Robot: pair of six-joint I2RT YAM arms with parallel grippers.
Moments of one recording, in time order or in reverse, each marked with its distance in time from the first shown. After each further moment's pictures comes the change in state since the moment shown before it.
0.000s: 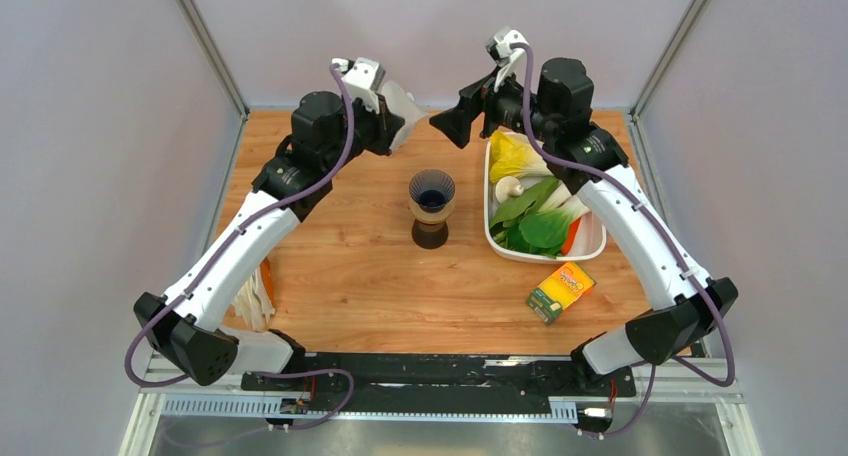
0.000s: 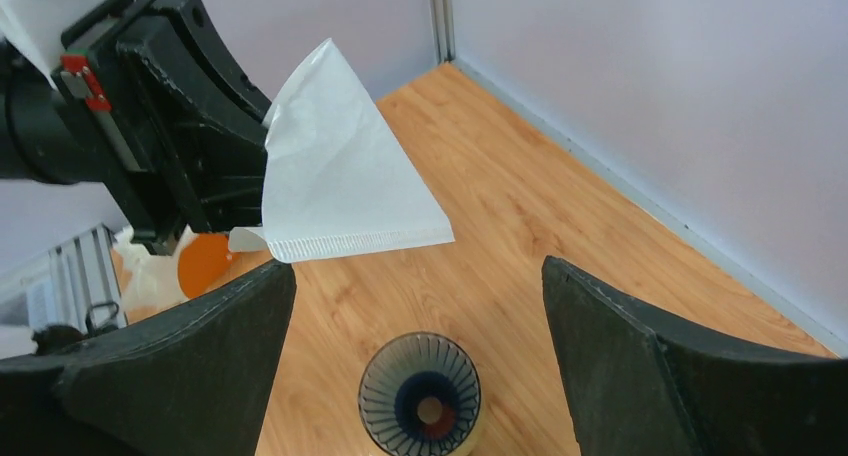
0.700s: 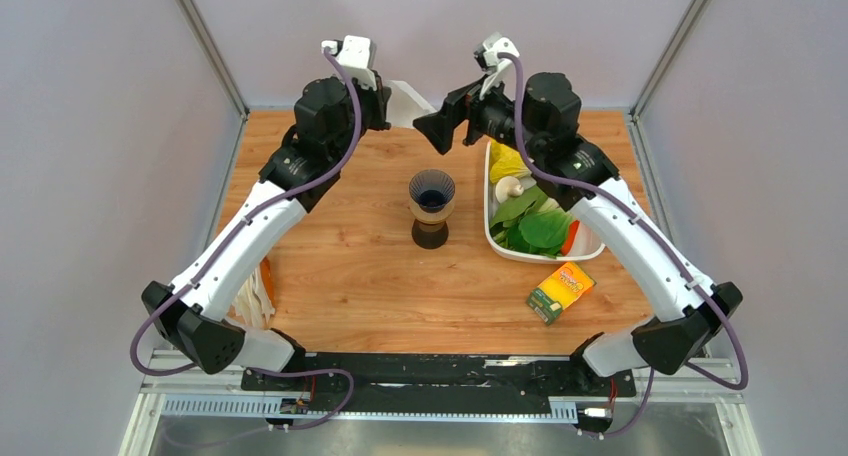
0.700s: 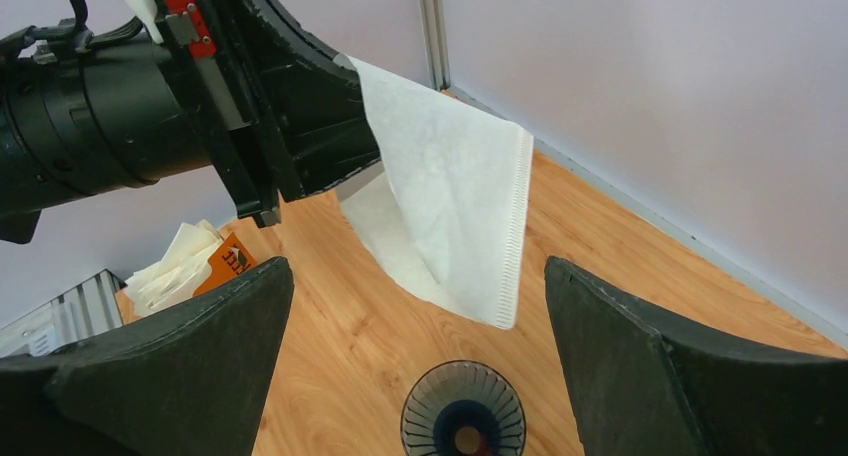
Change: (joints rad) left arm -0.053 0.060 0.101 0.098 -0.329 0.048; right arm 0.114 -0.050 -0.030 0.075 0.196 0.081
